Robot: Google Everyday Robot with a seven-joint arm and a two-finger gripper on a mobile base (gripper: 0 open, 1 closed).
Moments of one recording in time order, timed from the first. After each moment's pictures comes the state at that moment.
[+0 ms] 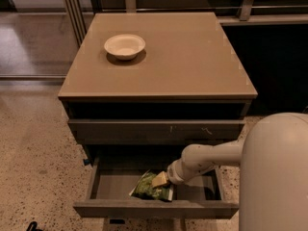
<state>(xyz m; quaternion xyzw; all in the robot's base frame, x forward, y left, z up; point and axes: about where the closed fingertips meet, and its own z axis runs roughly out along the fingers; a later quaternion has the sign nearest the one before) 0.510 -0.055 0.393 -0.11 0.97 0.21 0.07</state>
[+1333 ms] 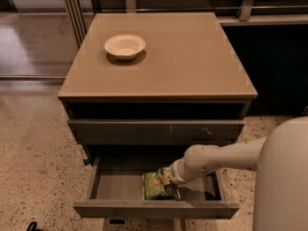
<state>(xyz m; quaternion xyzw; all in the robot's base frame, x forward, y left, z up) 0.504 -0.054 0.421 -0.13 0.96 0.21 0.10</state>
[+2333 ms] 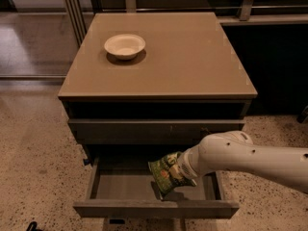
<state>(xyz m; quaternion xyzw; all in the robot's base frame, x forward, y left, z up) 0.474 -0.076 0.570 -0.31 0.92 0.15 0.19</state>
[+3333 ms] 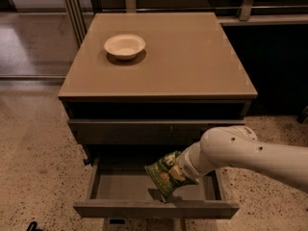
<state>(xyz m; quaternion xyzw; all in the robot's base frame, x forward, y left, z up) 0.459 -0.073 0.595 -0.39 0.89 0.15 0.18</state>
